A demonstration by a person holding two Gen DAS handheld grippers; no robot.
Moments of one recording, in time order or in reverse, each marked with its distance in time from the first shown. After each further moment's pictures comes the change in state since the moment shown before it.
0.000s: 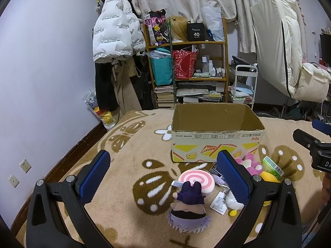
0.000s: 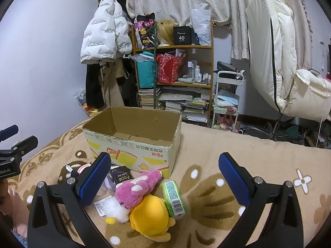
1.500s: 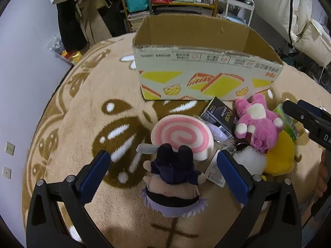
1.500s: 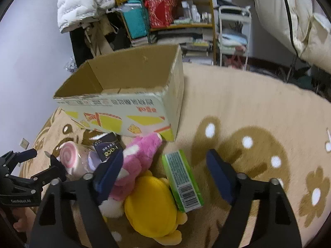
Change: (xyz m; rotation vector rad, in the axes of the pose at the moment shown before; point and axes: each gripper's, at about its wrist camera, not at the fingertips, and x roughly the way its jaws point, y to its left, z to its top) left arm 0.125 -0.033 -0.035 0.071 0.548 -0.140; right arm 0.111 -0.028 -0.028 0.155 0.411 0.056
